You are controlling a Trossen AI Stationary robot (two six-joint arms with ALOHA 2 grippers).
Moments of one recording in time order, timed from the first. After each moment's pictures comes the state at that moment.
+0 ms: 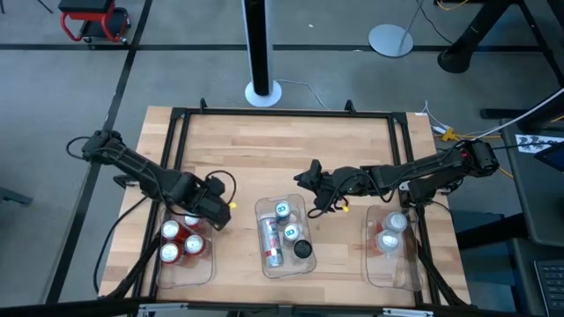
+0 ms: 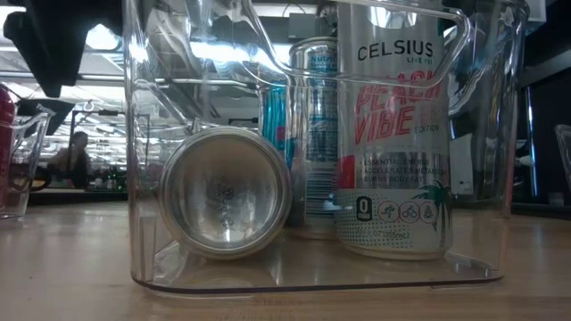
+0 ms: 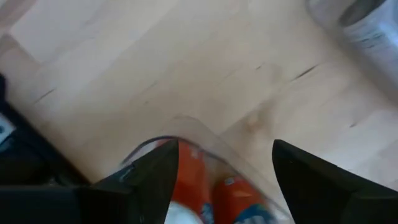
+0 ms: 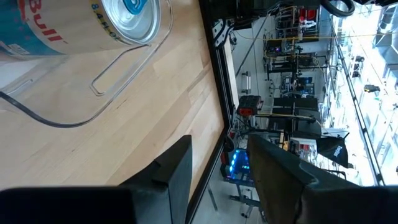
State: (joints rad) left arm -0.43 1.35 1.12 -1.24 -0.15 -1.32; right arm 0.15 1.39 0.84 0.16 0.32 -1.29
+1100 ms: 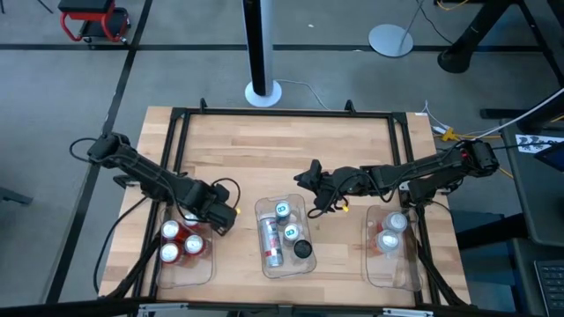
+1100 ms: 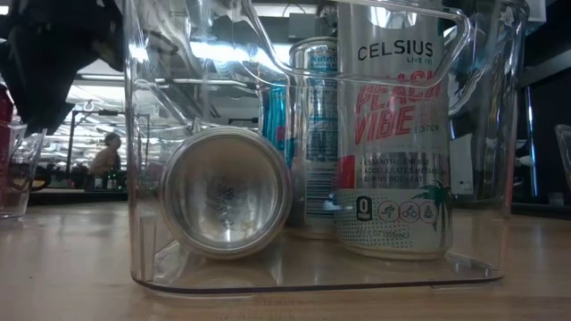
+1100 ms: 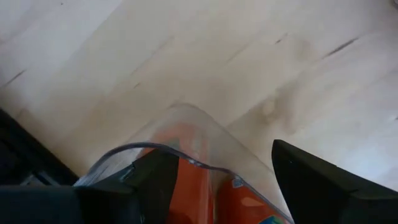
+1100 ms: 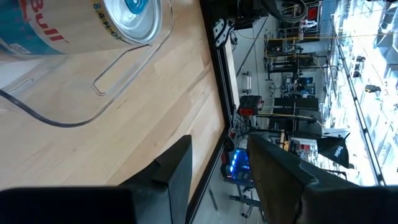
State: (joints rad) left arm -0.42 1.44 1.03 -1.14 -0.07 -1.31; right arm 0.15 1.39 0.84 0.15 0.32 -1.29
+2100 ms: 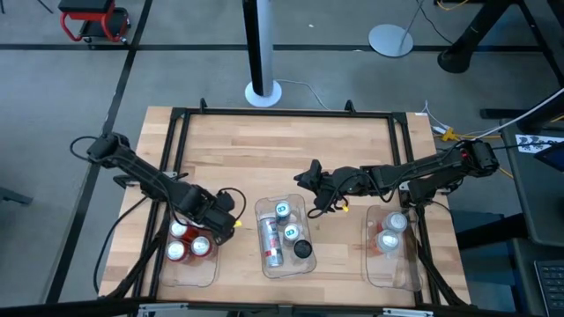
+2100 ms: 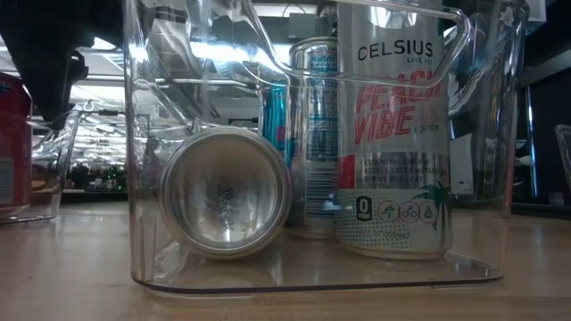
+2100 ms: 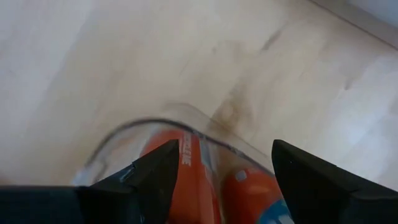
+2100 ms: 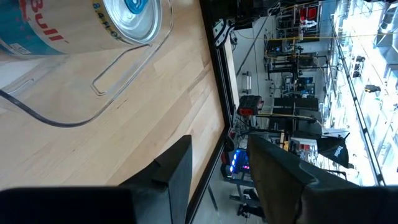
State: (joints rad) left arm -0.49 1.43 1.03 -1.02 -0.12 -1.10; right arm 0.15 1.39 0.84 0.15 0.32 -1.29
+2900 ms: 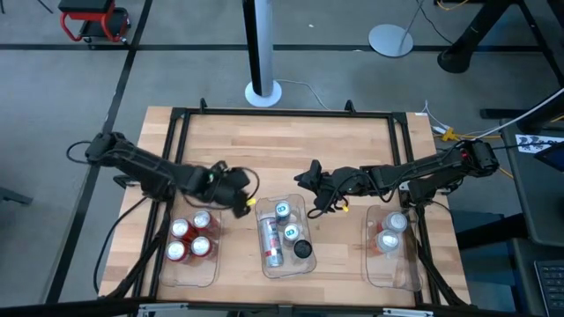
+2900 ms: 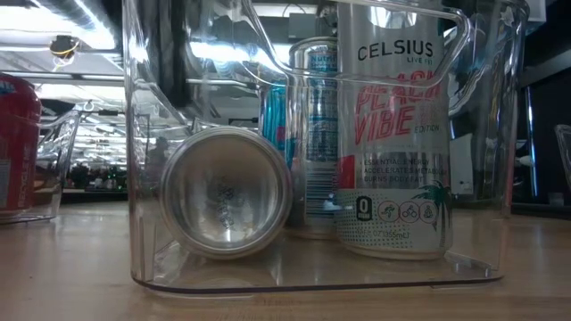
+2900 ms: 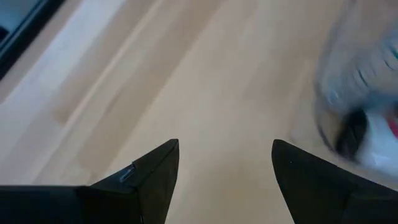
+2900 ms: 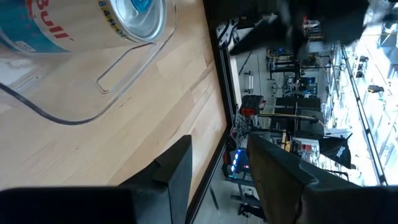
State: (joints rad) left arm -0.27 1.40 1.05 -0.85 -0.54 -0.71; right arm 0.15 1.39 0.84 0.14 0.32 -1.29
